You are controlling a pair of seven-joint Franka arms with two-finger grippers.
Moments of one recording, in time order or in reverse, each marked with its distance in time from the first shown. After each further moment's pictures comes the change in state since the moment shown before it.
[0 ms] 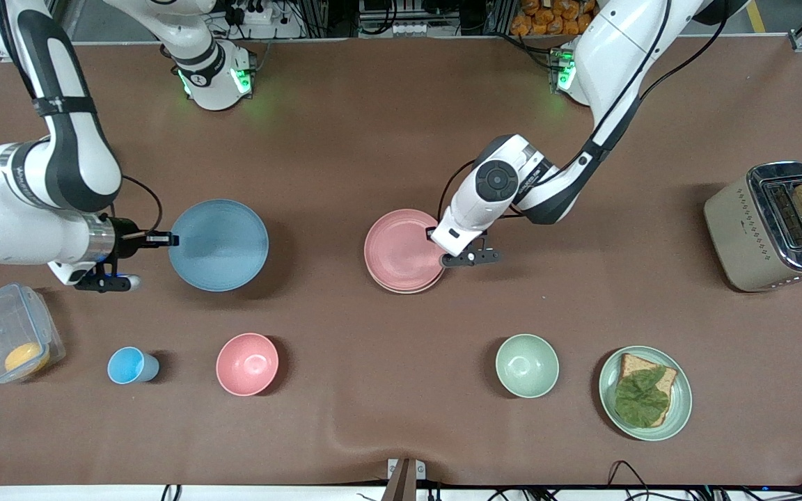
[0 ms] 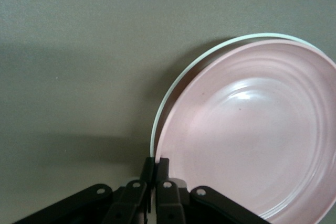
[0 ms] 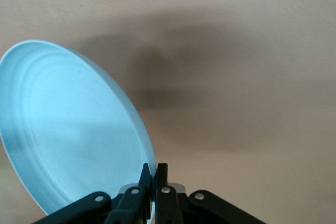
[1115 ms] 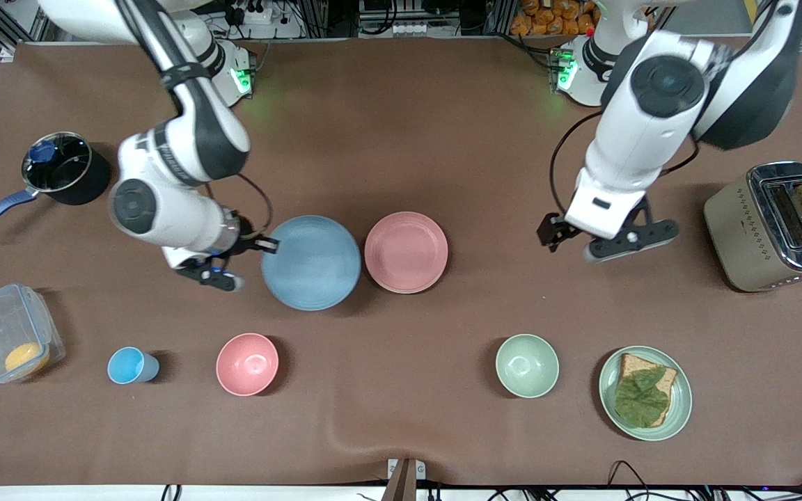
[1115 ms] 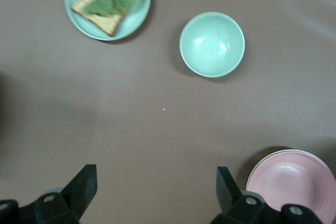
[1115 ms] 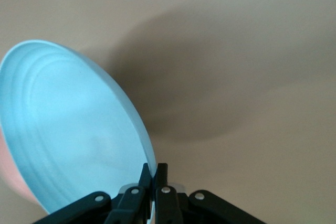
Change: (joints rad) left arm 0.251 -0.431 0.012 0.255 0.065 -0.614 0.122; right arm 0.389 0.049 0.007 0.041 0.099 0.207 0.629
